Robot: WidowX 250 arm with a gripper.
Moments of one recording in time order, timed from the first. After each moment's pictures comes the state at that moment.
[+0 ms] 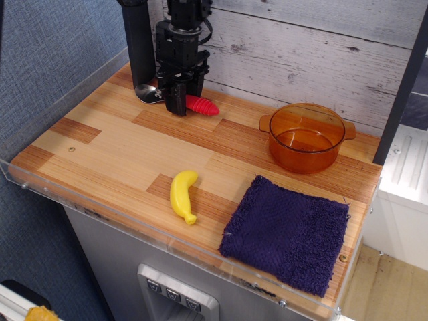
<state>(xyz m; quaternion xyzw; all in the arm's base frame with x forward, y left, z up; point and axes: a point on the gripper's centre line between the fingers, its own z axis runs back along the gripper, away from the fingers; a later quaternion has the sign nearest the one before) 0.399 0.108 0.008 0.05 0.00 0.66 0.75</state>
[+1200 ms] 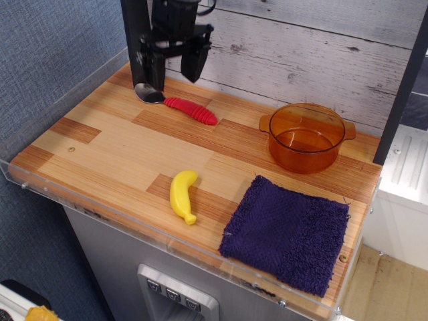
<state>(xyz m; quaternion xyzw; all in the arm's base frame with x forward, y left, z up) 0.370 0.105 0.075 0.12 -0.03 0.54 0.83</state>
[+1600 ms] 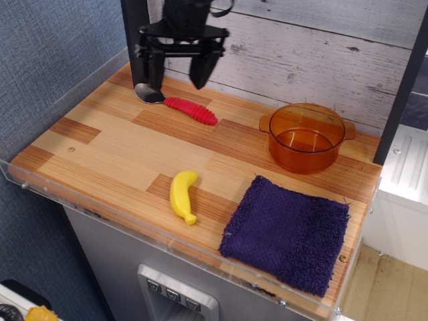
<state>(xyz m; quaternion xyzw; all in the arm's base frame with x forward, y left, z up) 0.340 0.068 0.095 0.14 -0.03 0.44 0.89</state>
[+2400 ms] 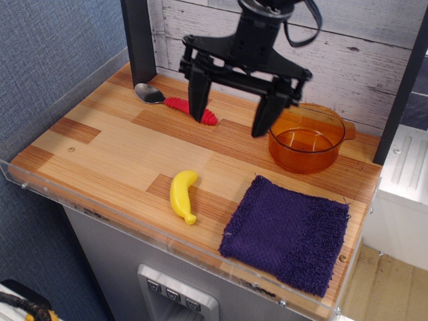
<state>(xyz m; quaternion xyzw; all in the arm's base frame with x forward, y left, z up) 0.271 -0.032 0.124 0.11 -0.01 0.14 0.98</state>
